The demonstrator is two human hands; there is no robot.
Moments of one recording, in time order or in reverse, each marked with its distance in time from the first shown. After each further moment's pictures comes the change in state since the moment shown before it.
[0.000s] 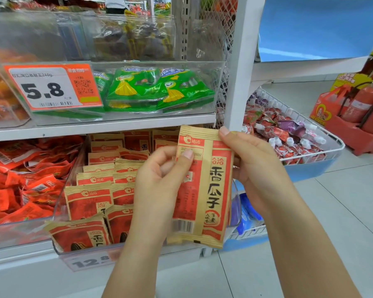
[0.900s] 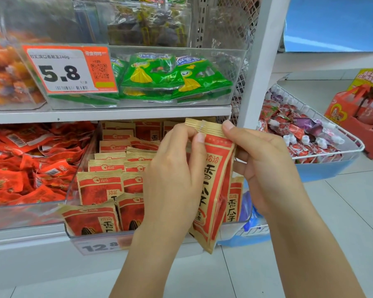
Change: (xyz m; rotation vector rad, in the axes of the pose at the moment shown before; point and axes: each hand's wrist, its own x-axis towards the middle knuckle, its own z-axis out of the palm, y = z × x) left_hand 0.001 -0.004 -0.005 0.877 0.180 0.568; right_hand -0.009 0.000 0.021 0.039 -0.003 -0.049
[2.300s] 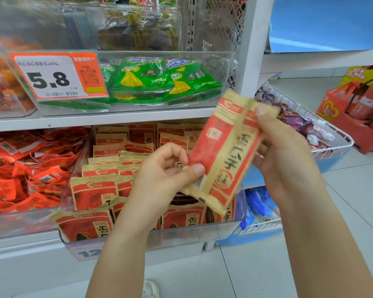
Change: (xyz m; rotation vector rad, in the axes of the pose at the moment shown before) left_hand 0.008 -0.020 -0.012 -0.733 -0.404 -0.431; right_hand 0.013 -0.001 -0.035 0.043 0.181 -0.046
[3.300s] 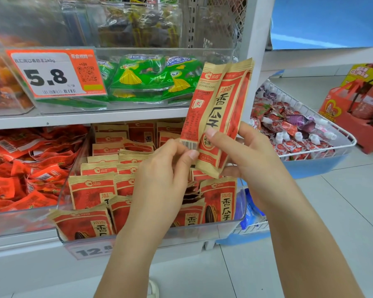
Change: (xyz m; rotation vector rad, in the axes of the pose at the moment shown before) left_hand -0.002 -0.008 0.011 0.652 0.221 0.270; right_hand -0.006 0.011 0.014 -0.276 -0.260 -0.025
